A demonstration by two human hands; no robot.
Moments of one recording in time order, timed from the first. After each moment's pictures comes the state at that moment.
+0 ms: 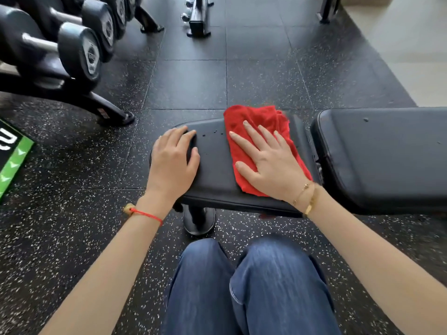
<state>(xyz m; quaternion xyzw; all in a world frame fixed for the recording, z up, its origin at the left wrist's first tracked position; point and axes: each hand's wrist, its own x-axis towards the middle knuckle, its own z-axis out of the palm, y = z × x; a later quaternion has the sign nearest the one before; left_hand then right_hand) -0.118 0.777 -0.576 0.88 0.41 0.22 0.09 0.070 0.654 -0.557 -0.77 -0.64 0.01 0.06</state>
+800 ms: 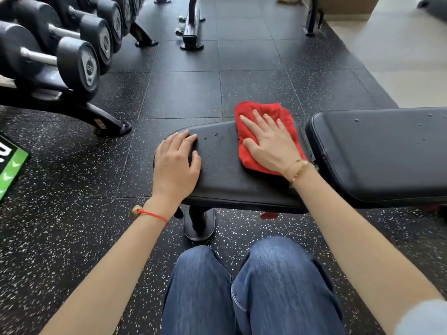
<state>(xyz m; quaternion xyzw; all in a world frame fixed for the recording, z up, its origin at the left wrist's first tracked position) -0.123 0.774 -0.581 0.87 0.41 0.25 0.11 0.089 0.691 -0.554 -0.82 -0.56 0.06 0.09</state>
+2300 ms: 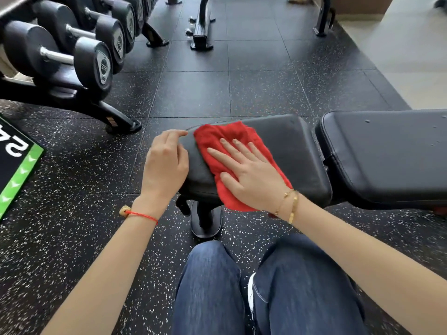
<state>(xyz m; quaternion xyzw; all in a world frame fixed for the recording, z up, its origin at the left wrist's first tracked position) -0.153 0.781 -0.561 0.84 0.42 0.29 0.15 0.011 0.662 -0.565 -0.72 -0.68 0.02 0.11</state>
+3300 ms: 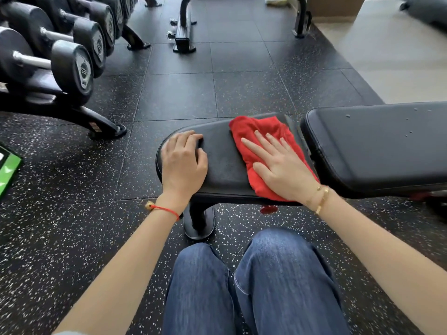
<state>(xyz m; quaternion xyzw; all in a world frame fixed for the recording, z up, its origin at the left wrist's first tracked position) -0.113 0.771 -0.586 0.86 0.41 0.28 0.11 0.068 0.627 -0.565 -0.78 -0.61 0.04 0.11</state>
